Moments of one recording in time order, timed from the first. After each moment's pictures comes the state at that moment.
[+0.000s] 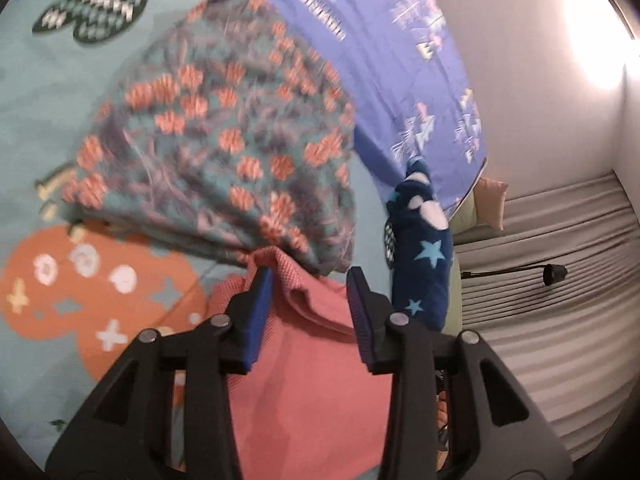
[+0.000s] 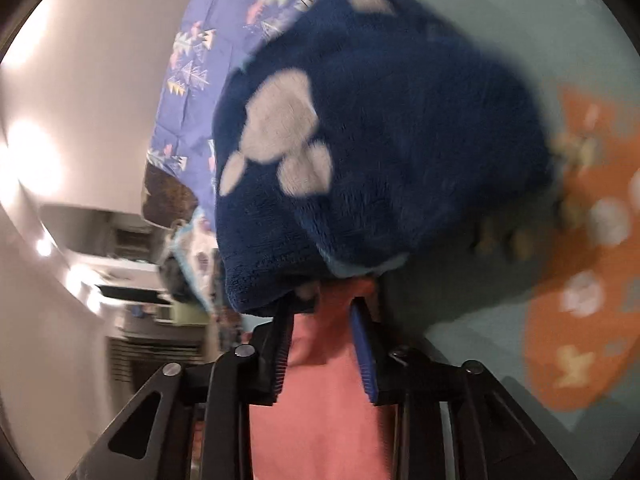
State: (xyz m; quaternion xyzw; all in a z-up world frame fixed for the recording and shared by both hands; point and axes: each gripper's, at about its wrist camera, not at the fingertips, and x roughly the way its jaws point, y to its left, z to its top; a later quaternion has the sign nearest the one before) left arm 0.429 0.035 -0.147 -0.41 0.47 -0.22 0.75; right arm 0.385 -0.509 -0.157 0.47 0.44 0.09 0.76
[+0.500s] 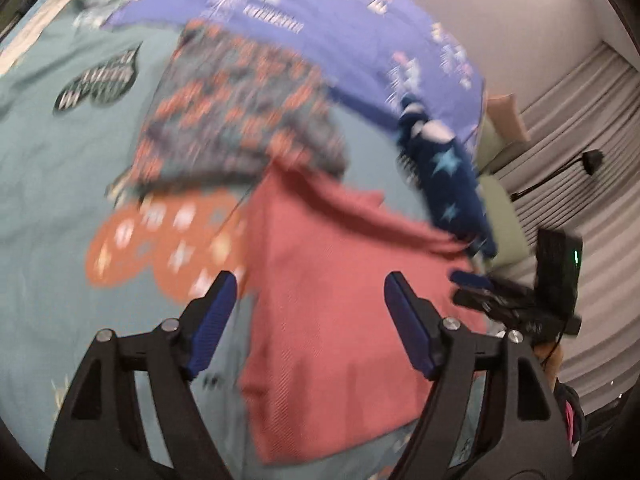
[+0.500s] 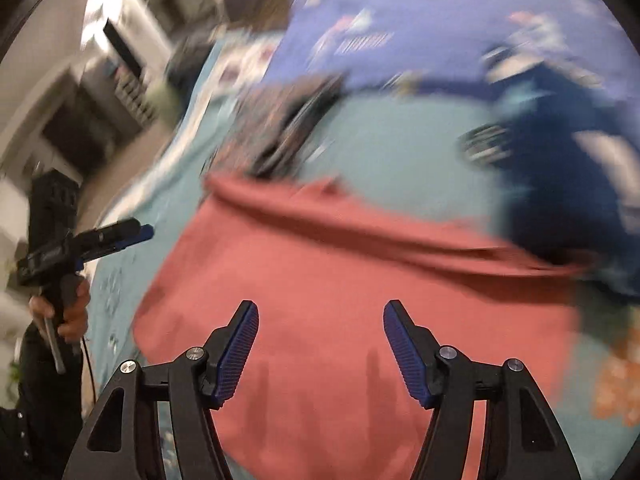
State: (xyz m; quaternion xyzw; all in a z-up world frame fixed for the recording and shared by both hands) left arm 0.339 0.027 -0.136 -0.23 0.48 -0.22 0.82; right arm 0.376 -0.262 -0.115 0.03 0.53 0.23 0.82
